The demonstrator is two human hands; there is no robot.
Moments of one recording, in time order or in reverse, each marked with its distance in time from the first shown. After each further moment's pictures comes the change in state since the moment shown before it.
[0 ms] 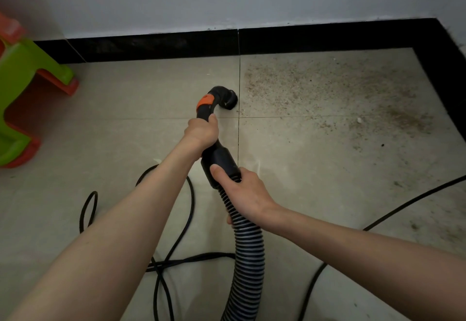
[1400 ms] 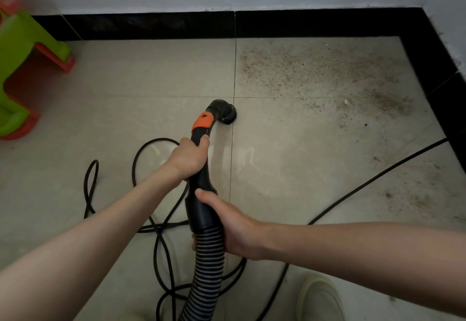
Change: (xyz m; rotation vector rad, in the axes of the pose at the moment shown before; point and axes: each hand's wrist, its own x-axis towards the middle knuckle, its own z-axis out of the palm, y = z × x) left_hand -0.093 -0.073 -0.009 0.152 -0.065 0.061; right_hand -0.072 0.049 0.036 0.464 -0.478 0.357
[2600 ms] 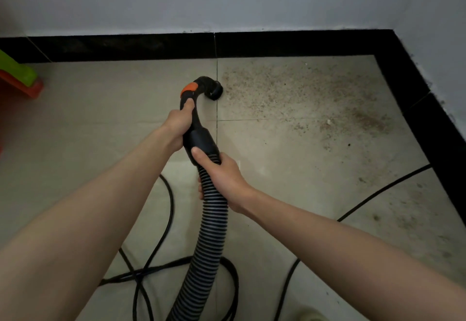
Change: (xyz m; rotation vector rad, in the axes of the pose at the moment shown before) left_hand 0.098 0.093 -0.020 -0.634 -0.065 -0.034; right_hand 0.053 -0.104 -0.039 -0.122 0.416 -0.470
